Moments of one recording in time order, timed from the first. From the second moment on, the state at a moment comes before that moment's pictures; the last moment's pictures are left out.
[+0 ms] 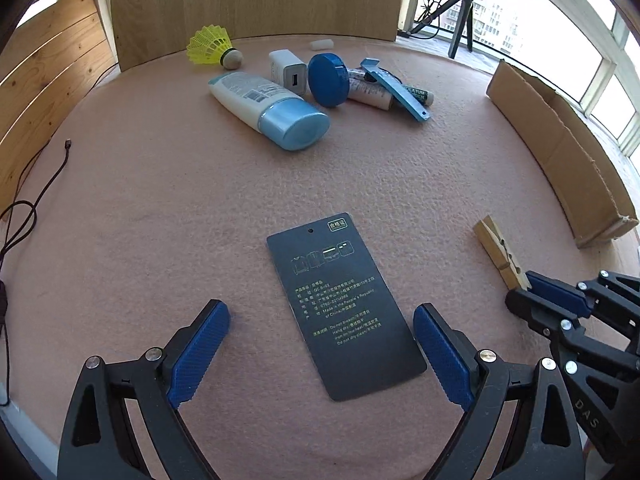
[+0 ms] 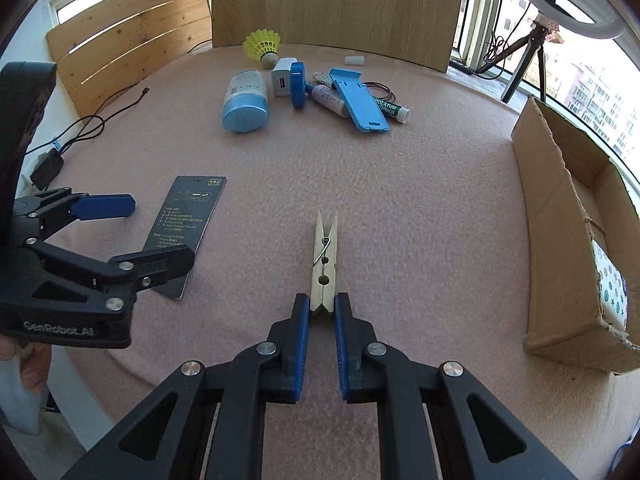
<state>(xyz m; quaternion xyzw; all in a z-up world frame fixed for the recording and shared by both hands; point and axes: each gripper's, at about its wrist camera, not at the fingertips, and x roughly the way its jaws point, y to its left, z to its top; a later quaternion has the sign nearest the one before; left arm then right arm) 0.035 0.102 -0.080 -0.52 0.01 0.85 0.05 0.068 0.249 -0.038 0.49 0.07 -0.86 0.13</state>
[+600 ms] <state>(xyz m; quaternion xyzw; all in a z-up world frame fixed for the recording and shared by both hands) 0.046 0.080 -0.072 -0.49 0.01 0.87 0.09 0.073 0.250 -0.040 0.47 0.05 -0.87 0.12</state>
